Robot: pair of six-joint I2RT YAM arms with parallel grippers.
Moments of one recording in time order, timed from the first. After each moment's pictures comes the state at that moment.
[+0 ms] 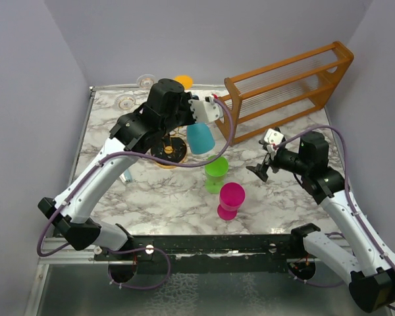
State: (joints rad) left arm -0.72 1.41 1.74 -0.78 -0.15 0.85; right arm 0.30 0.85 0.80 -0.35 -0.60 -0.55
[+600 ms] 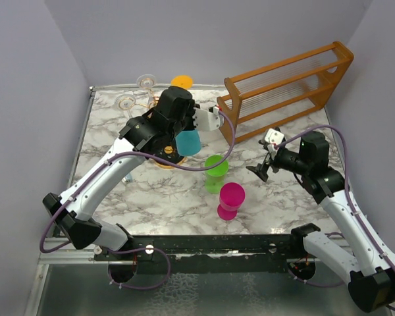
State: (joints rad) left arm -0.75 1.42 1.64 -0.77 -0.30 1.01; right arm 0.29 0.85 0.79 -0.34 -0.62 -0.55
